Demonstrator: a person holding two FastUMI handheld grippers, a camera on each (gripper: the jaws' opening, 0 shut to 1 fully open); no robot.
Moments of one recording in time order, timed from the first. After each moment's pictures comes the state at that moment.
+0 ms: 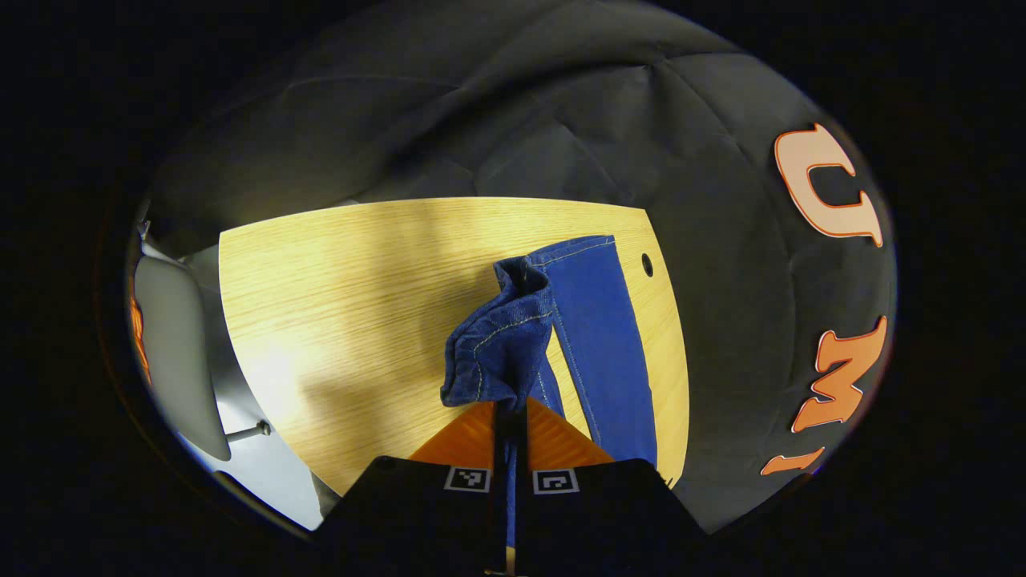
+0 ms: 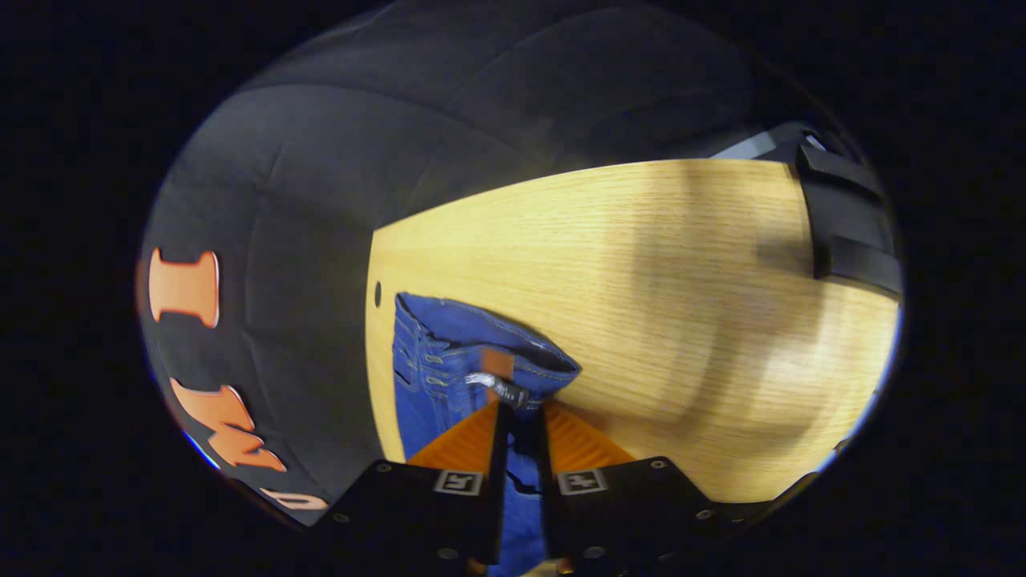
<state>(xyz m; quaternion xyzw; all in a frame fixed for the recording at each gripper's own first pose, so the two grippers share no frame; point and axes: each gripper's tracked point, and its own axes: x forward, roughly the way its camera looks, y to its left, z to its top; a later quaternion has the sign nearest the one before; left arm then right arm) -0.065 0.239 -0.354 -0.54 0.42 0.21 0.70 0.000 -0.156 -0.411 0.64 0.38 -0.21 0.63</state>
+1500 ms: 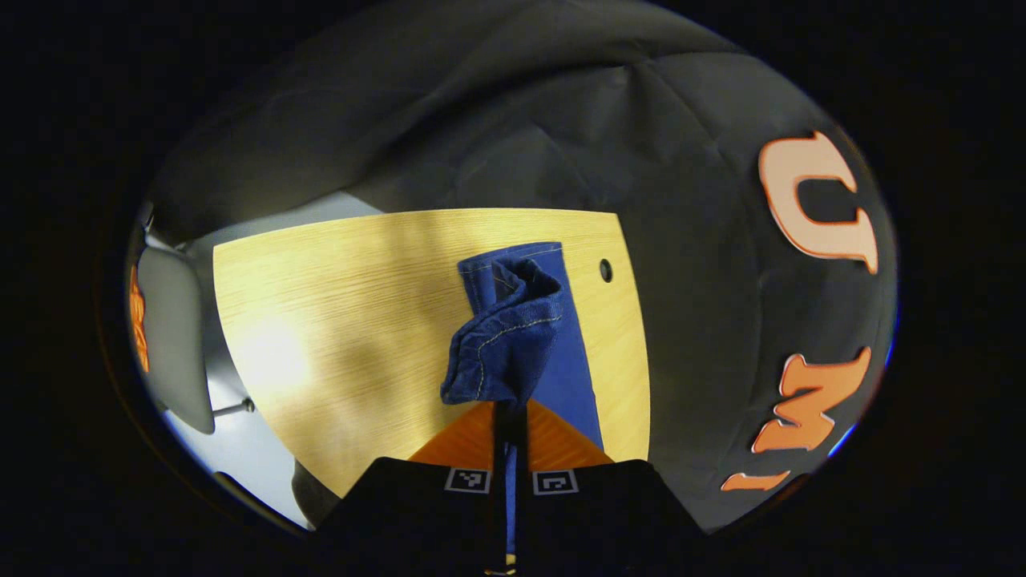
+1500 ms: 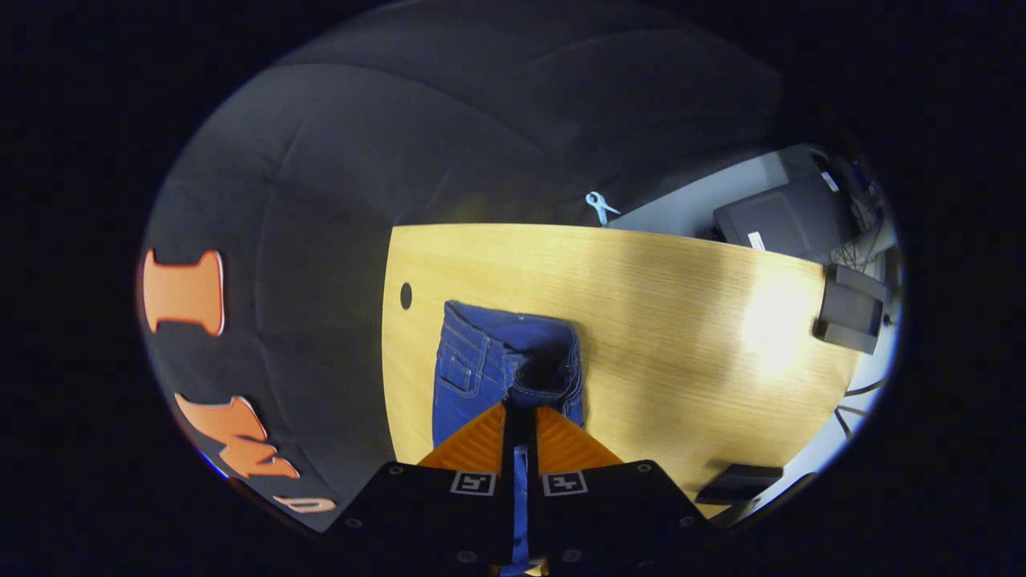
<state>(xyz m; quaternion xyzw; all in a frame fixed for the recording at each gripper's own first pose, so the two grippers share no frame) -0.009 0.239 -0.281 -0.58 0.44 0.21 0.66 0.063 -0.179 -0.338 0.65 0.41 -0.19 0.61</state>
